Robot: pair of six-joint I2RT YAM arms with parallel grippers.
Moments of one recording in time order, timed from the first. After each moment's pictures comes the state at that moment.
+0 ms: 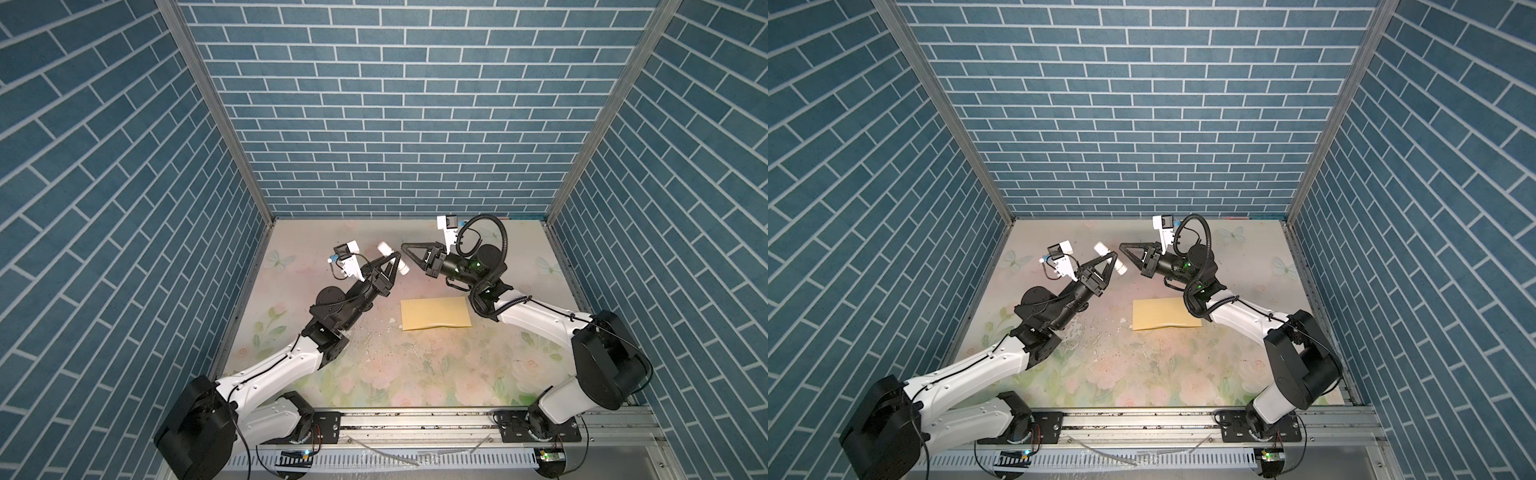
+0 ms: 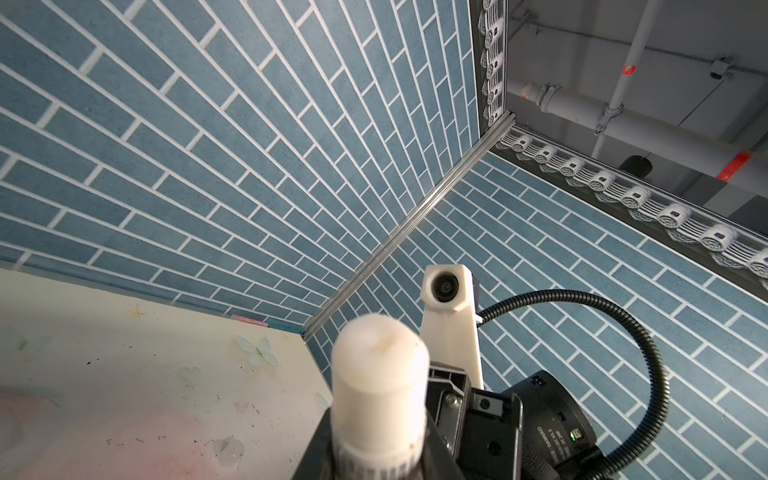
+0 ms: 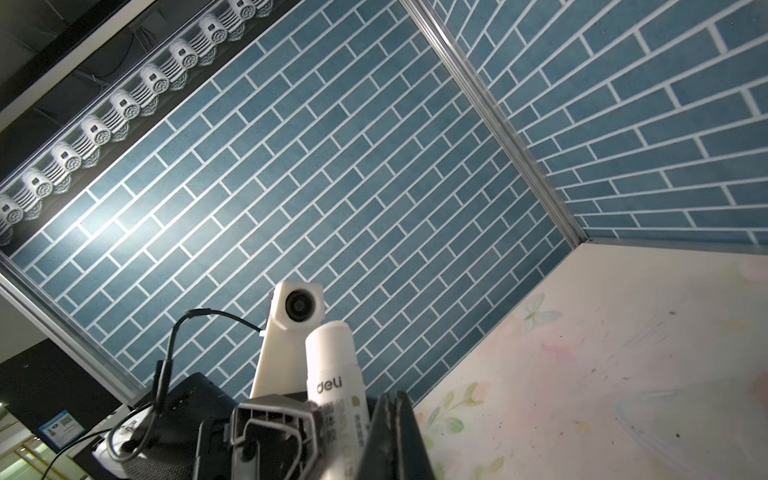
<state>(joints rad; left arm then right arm) -0.68 1.12 0.57 0.82 0.04 -0.85 0.68 1.55 0.96 0.88 -0.66 0.89</state>
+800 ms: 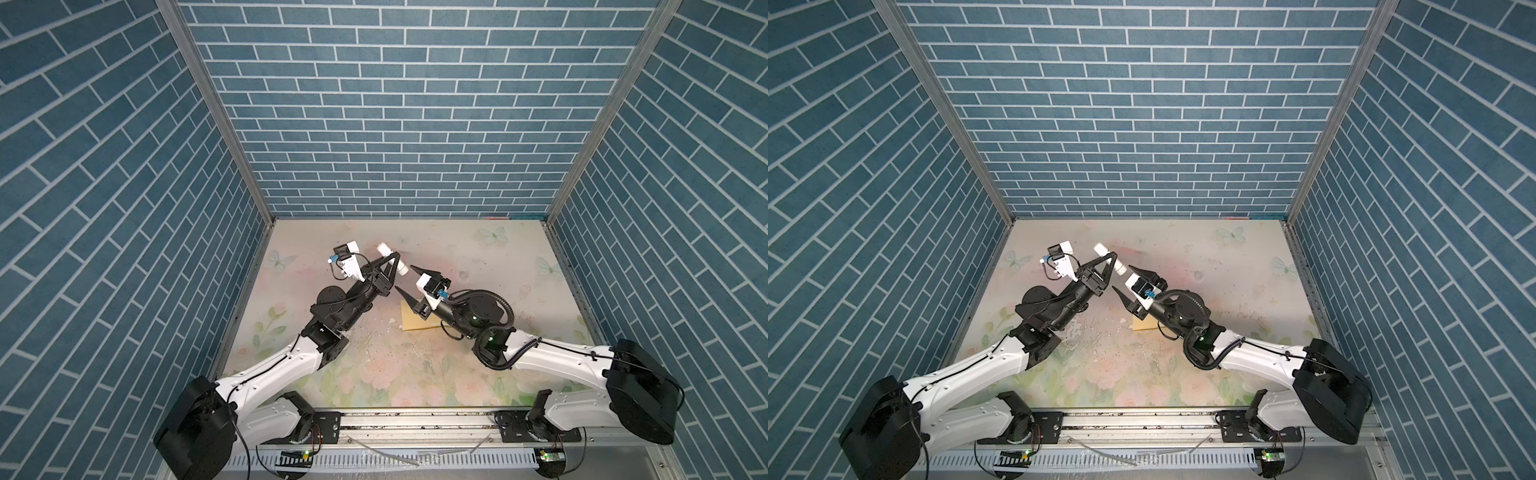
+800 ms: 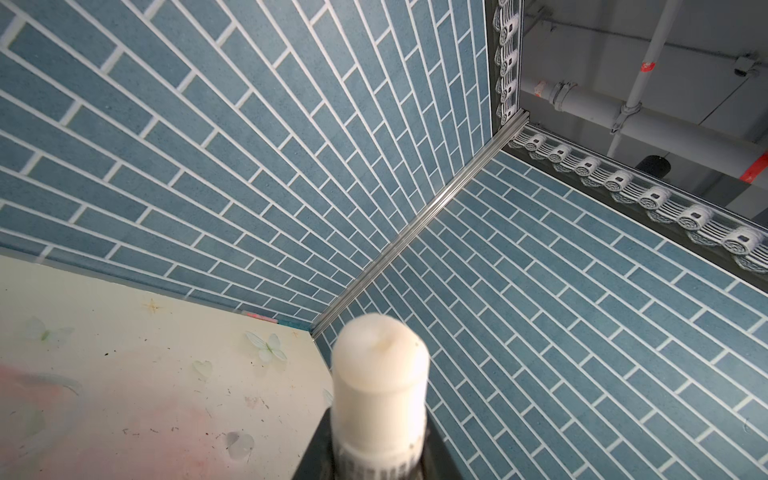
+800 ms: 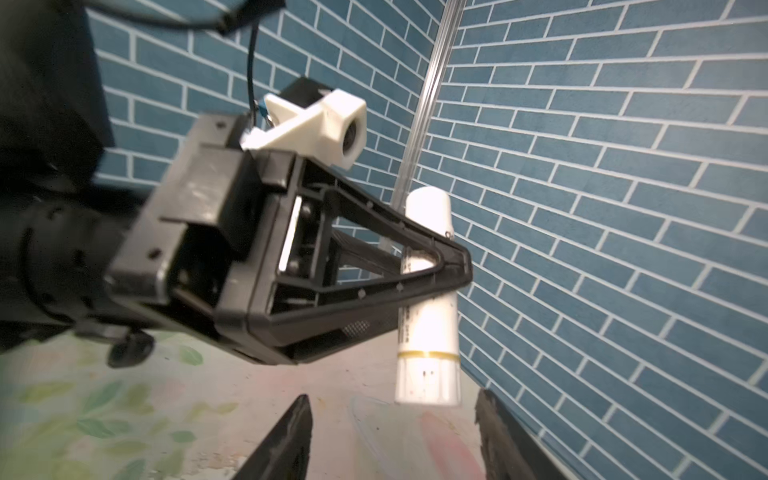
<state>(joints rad) -0.68 1.12 0.57 0.80 0.02 -0.85 1.01 1.35 0.66 0.86 0.02 -0.35</state>
